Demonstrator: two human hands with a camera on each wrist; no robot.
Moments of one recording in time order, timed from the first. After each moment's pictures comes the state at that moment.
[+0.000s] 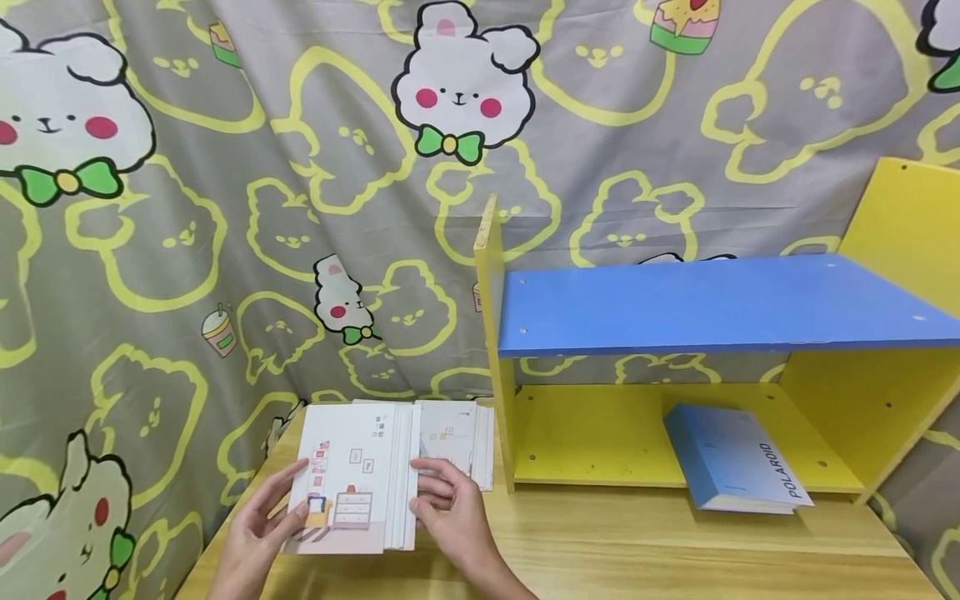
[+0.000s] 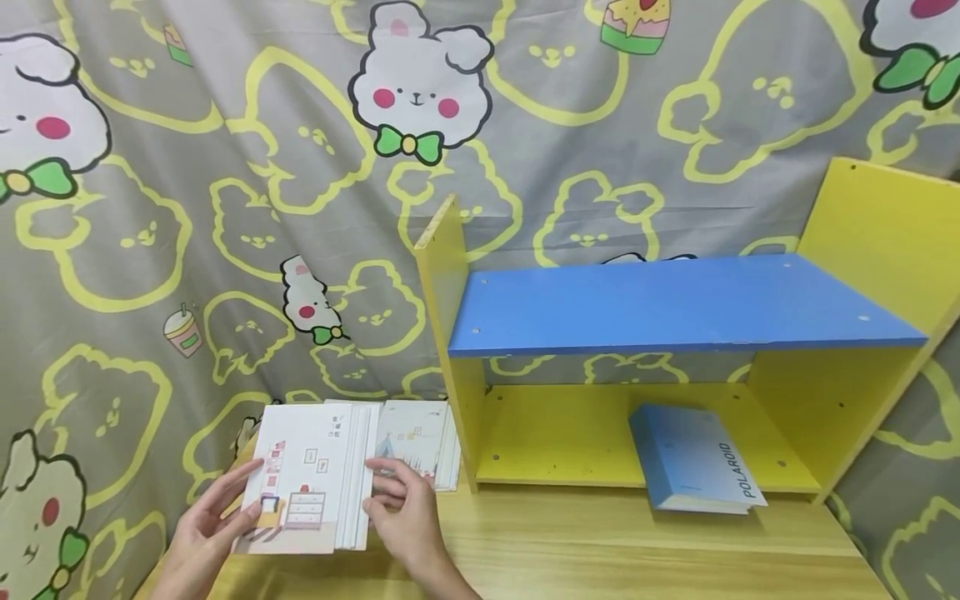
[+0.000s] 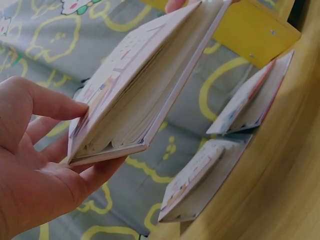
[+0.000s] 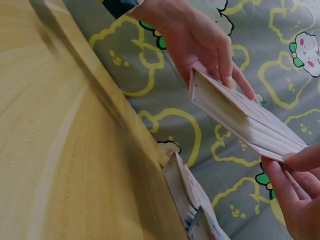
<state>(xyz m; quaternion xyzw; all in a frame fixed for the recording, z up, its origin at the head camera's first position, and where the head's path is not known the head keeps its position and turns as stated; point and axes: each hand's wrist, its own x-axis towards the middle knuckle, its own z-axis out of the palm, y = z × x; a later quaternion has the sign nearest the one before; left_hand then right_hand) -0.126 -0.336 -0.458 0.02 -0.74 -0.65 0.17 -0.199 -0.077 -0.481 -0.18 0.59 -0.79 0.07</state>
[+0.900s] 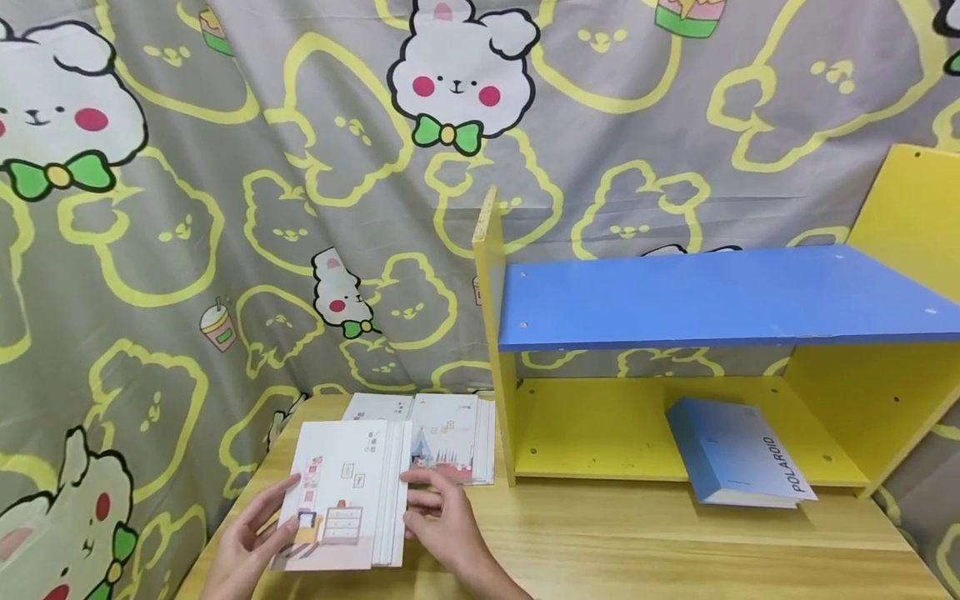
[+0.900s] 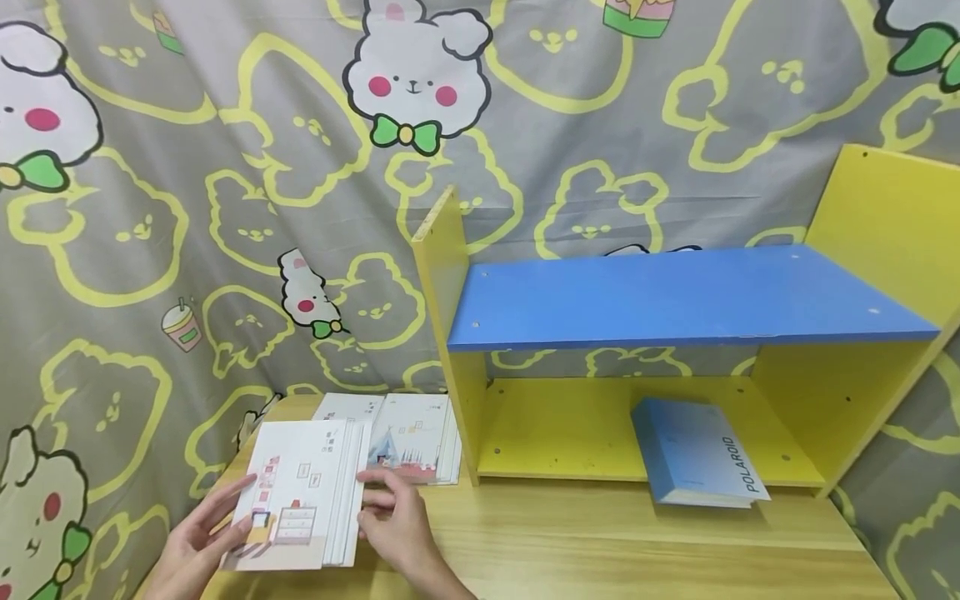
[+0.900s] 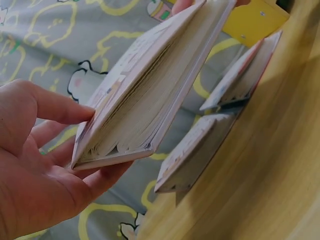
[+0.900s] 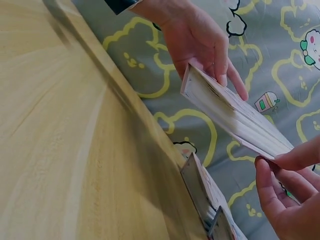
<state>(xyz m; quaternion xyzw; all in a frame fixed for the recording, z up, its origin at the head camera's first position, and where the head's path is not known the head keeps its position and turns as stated) -0.118 -0.353 -0.471 0.10 -0.80 -0.57 0.14 -0.195 -0.087 -0.496 -0.18 0.59 -0.78 0.13</state>
